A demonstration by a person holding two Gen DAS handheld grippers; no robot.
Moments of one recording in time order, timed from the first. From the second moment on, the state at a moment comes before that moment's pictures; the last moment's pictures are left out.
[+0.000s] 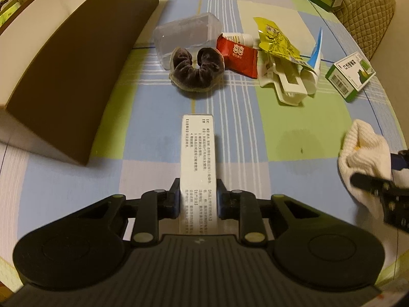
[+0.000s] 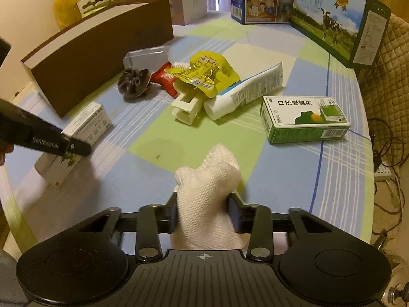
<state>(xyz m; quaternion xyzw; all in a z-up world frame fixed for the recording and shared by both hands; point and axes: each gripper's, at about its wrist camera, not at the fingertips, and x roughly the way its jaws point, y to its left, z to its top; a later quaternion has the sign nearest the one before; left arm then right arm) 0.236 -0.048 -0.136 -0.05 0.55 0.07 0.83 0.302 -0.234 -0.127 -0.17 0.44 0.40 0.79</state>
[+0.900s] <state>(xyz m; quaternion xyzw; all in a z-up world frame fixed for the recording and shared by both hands) 0.209 0.070 0.003 -0.04 0.43 0.00 0.90 0.249 -0.078 0.002 0.03 0.40 0.49 0.77</state>
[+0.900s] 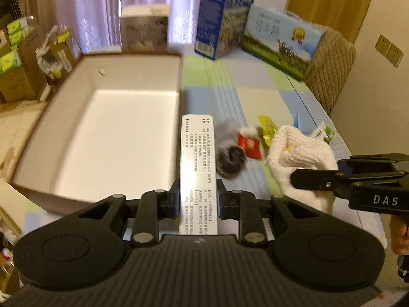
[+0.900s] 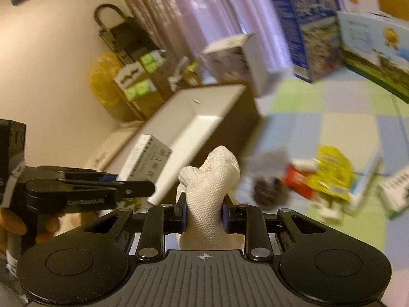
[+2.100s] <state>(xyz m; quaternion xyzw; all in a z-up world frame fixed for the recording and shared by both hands) 0.291 0.254 -0.073 -0.03 0.52 0.03 0.86 0.268 0.129 -0.061 -0.06 0.45 0.44 0.77</state>
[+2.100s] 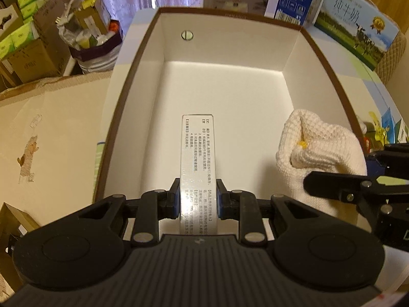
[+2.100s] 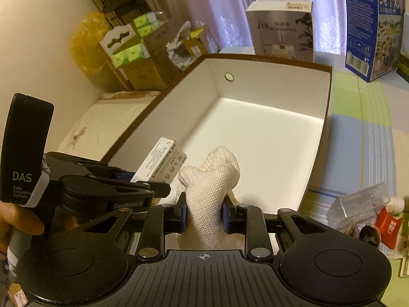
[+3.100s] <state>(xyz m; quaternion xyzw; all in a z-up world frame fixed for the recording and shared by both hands) 0.255 0.260 -0.029 -0.03 0.48 0.02 0.88 0.228 0.110 -0.032 -0.09 0.41 0.43 0.80</state>
